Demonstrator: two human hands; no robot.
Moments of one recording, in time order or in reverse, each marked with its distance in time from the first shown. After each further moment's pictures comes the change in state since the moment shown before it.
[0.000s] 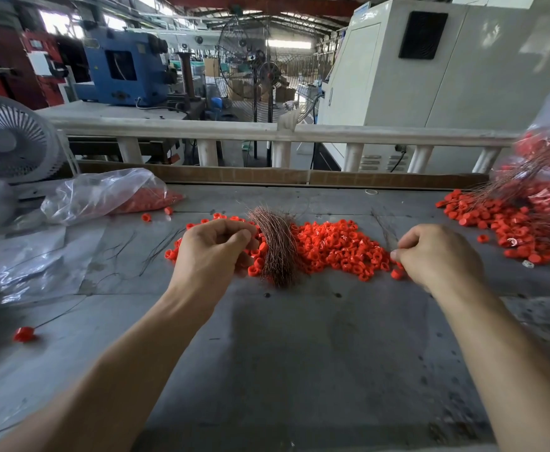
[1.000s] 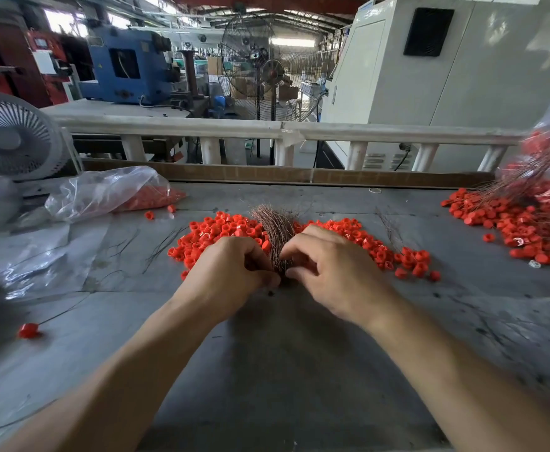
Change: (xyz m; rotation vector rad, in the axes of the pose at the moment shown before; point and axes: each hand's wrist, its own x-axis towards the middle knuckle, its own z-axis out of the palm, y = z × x) left_hand 0.001 -0.012 -0.003 0.681 -0.227 0.150; right_hand -0.071 -0.072 0.031 0.267 -0.120 -0.936
